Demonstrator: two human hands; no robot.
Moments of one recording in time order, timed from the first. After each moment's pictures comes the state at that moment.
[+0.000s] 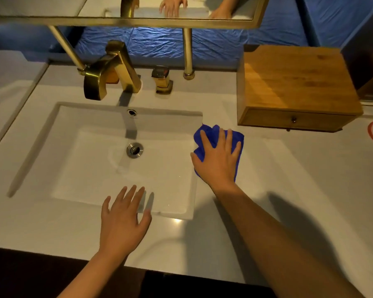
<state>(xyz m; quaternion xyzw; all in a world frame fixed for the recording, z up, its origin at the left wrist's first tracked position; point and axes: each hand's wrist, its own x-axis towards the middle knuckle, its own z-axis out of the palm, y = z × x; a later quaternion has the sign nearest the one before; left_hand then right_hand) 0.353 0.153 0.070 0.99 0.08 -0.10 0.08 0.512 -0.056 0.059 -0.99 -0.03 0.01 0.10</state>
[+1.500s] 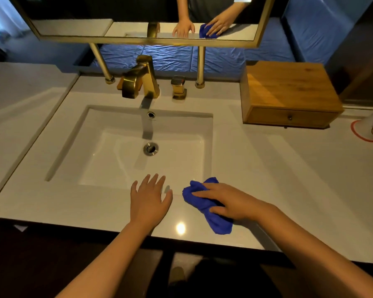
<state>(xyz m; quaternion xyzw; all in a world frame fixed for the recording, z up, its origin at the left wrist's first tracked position) 0.349 0.158 0.058 0.99 0.07 -0.06 0.12 0.396 -0.079 0.105 -0.85 -0.36 0.29 0.26</state>
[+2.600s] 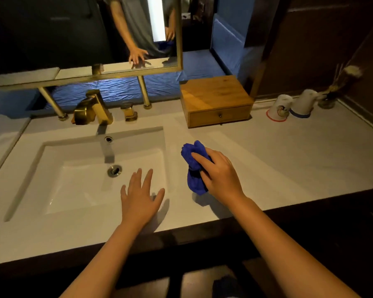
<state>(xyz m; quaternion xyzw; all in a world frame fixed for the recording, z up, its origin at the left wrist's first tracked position) 0.339 0.095 0.102 0.98 -0.03 -0.01 0.18 0.323 -0.128 0.171 -0.93 -0.14 -0.21 0.27</state>
